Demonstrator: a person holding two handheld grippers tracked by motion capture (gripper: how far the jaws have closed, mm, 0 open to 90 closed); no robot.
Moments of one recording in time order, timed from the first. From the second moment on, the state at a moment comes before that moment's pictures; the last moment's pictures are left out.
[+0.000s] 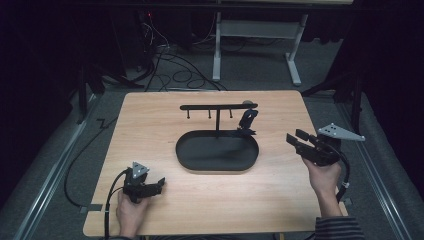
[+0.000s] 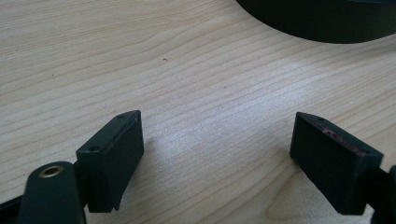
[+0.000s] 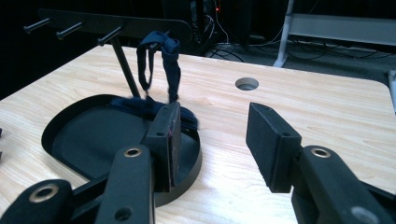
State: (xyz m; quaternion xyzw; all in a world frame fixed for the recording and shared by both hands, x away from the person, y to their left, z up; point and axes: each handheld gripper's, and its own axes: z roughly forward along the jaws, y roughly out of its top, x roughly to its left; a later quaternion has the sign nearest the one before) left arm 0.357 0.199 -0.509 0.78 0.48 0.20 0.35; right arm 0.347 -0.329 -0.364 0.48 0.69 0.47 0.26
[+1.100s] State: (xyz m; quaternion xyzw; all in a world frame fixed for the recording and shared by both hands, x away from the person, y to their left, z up) left arm 0.357 0.199 -0.509 0.78 0.48 0.20 0.35; right arm 0.319 -0.326 -0.400 0.50 0.68 0.49 0.23
